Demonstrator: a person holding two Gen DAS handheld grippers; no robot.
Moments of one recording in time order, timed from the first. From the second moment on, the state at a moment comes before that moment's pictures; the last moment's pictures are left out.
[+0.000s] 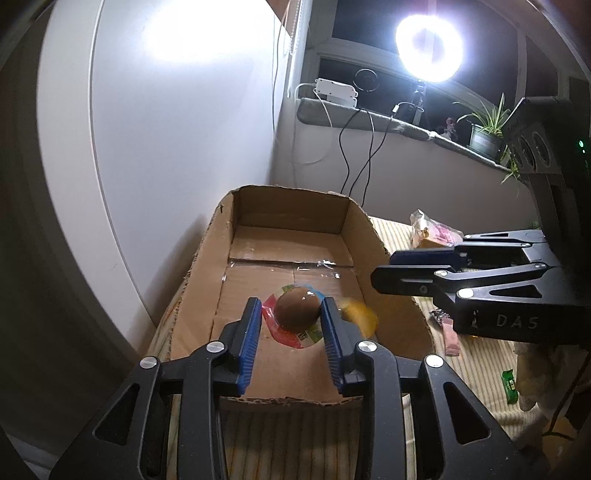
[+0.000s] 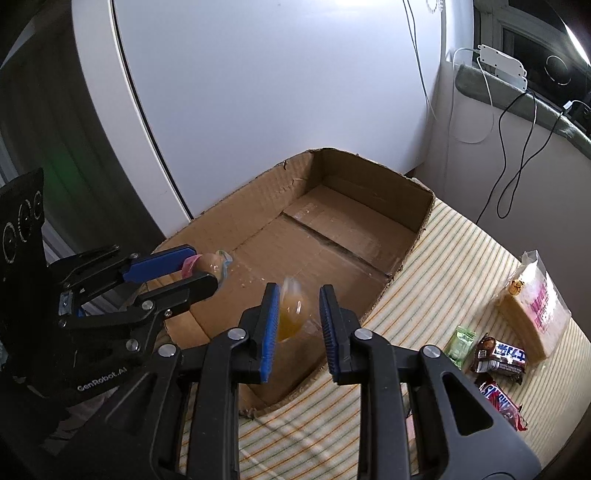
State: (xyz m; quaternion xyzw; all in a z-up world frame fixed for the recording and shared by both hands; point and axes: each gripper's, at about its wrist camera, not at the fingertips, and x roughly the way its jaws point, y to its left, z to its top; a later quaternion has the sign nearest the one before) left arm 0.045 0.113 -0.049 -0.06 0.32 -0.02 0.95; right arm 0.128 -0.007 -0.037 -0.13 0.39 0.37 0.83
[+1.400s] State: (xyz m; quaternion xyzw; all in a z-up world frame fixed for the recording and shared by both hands) left arm 0.034 0.002 -0.039 -0.01 0.32 -0.10 0.94; right arm 0.135 -0.239 -0.023 -0.07 0.38 0.22 0.89
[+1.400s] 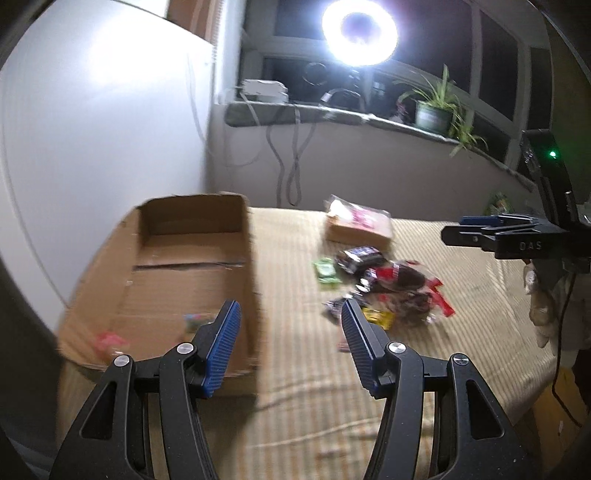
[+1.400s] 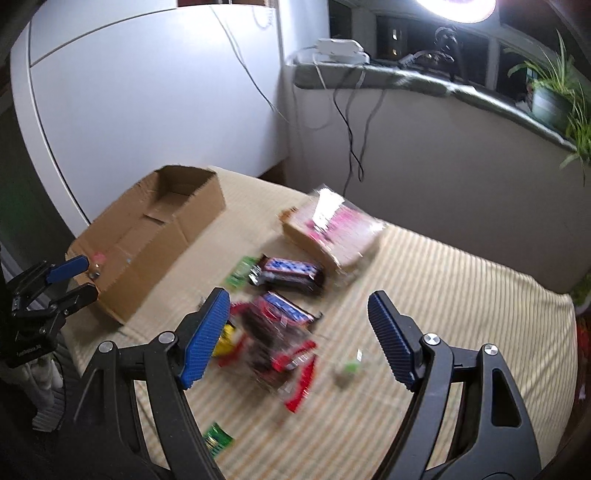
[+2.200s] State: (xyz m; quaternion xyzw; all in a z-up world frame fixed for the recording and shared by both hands) left arm 0.085 -0.059 -0.101 0.03 0.42 -0.13 0.90; right arm 0.152 -0.266 -0.098 -0.07 0.45 0.22 0.86
